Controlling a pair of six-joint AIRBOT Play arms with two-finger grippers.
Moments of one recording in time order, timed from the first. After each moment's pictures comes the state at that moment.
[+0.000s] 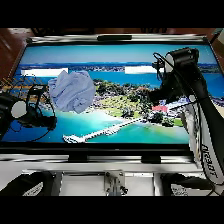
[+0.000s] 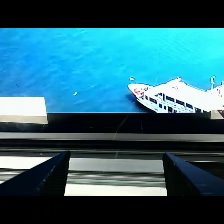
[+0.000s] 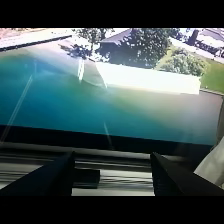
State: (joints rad) left arm -0.32 -0.97 1.01 1.72 -1.50 -1.78; right arm 0.29 -1.49 1.64 -1.70 1.77 1.62
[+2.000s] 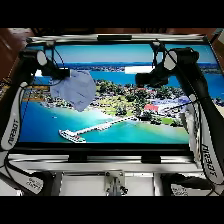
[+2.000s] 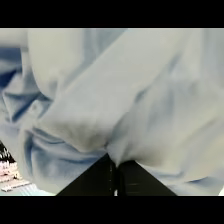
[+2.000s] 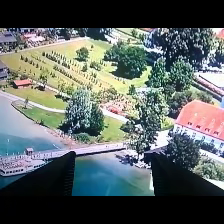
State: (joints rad) left arm -0.17 -1.75 1.89 1.60 -1.19 -1.65; right arm 0.29 -1.49 1.66 -1.48 1.30 1.73
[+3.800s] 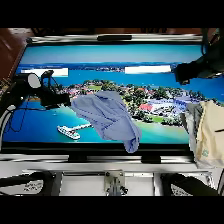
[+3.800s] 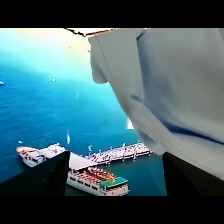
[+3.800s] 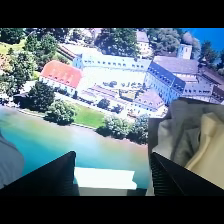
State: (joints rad) left arm -0.12 -1.46 1.26 1.38 -1.20 -1.73; right arm 0.29 -1.29 1.90 -1.84 1.74 1.53
